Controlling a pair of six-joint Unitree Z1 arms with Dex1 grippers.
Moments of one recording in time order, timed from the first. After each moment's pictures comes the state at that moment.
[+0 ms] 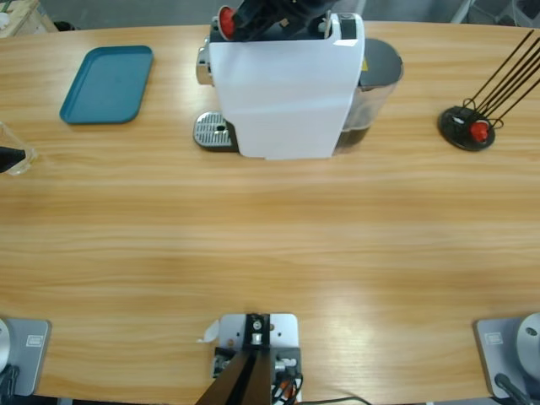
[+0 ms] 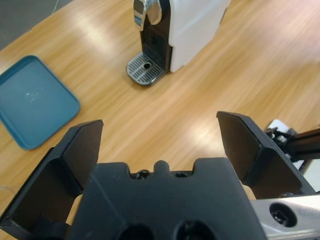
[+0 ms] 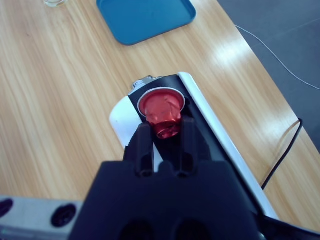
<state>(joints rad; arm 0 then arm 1) -0.65 0.97 -0.92 0.60 -0.09 0.06 0.78 1.85 -1.58 0.47 0.14 -0.29</state>
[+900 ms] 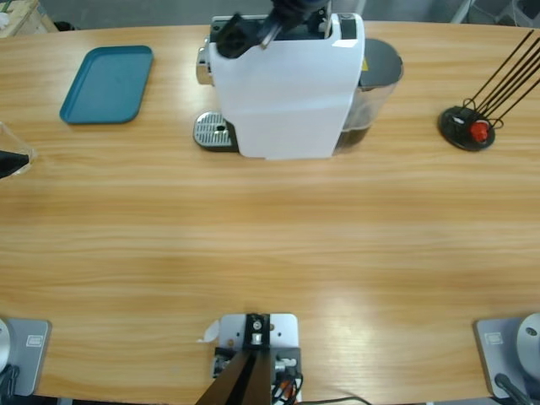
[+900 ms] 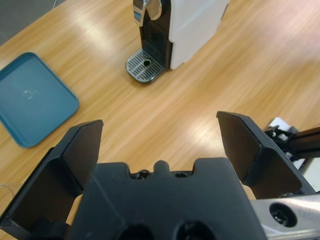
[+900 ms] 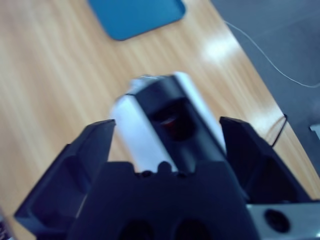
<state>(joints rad) -0.65 0.97 -0.91 0.60 -0.09 0.06 0.86 1.84 -1.67 0.58 0.03 -0.29</state>
